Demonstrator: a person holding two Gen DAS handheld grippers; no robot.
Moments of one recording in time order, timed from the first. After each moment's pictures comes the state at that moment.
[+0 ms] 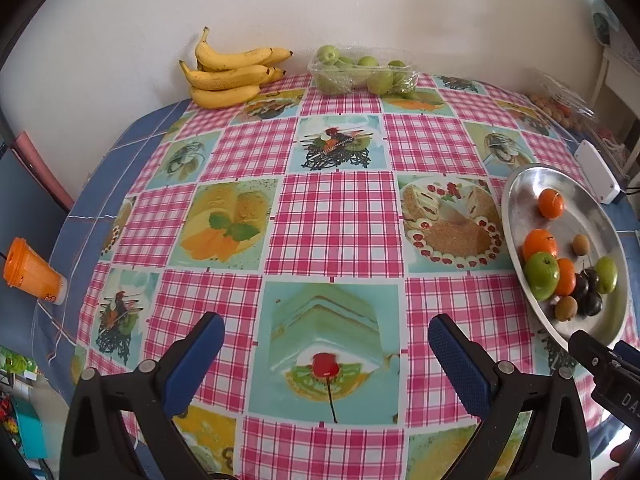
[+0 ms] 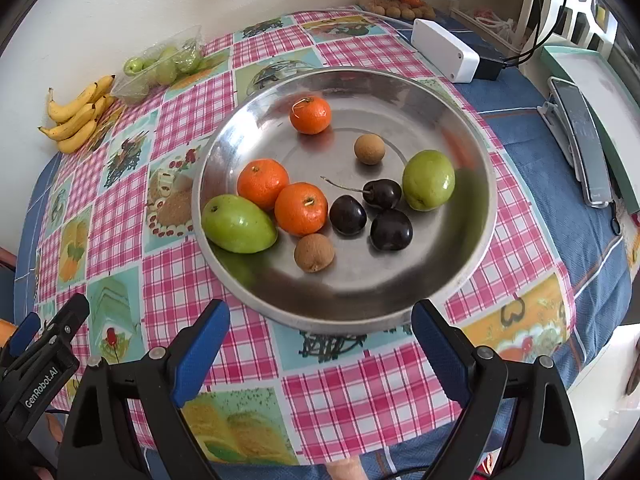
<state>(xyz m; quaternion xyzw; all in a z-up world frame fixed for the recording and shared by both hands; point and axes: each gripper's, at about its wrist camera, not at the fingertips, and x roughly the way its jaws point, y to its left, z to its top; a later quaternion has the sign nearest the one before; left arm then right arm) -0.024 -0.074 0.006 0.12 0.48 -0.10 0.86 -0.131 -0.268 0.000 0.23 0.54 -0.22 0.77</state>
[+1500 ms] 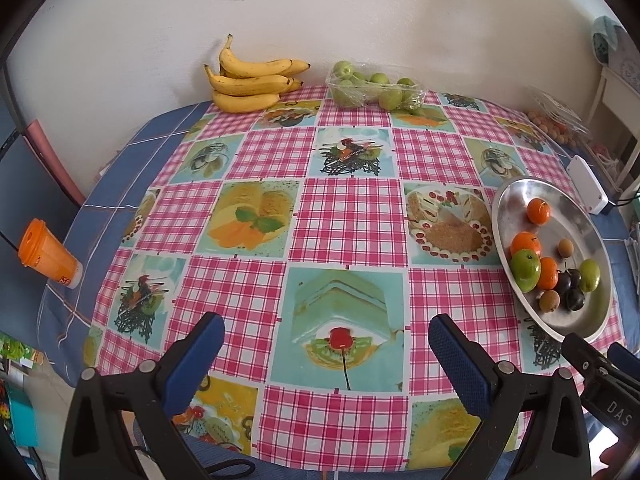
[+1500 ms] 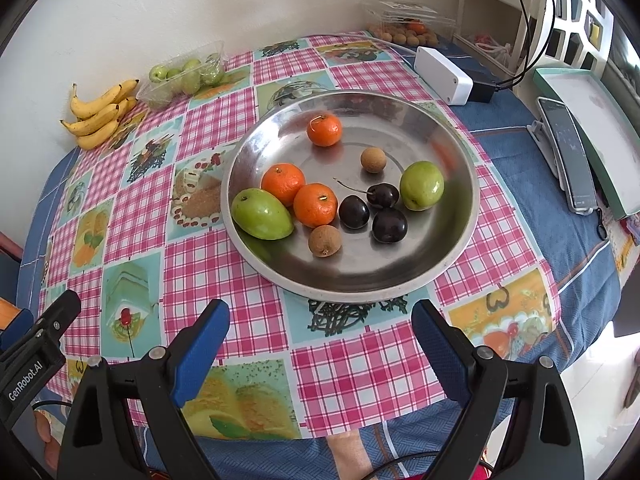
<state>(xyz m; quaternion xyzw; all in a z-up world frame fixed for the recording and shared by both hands) -0.050 -0.051 0.031 0.10 0.47 -0.09 0.87 -0.149 -0.251 0.030 0.21 0.52 -0.22 0.80</state>
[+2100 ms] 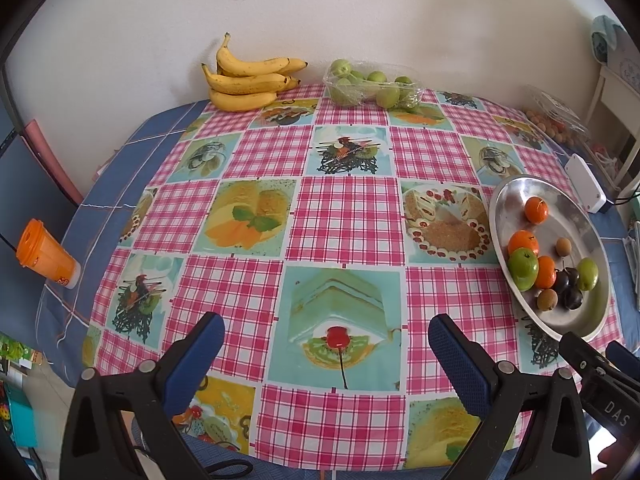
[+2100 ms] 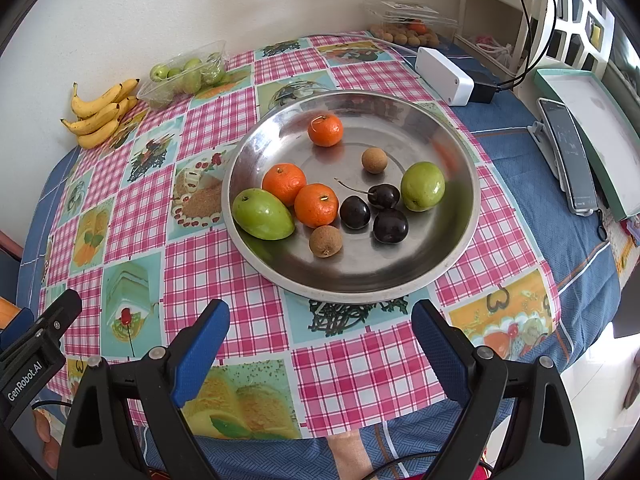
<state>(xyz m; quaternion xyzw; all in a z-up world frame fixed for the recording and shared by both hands) -0.050 -0.051 0.031 0.10 0.48 -0.09 0.87 -0.149 -0.251 0.029 0.21 0.52 -0.22 0.80</state>
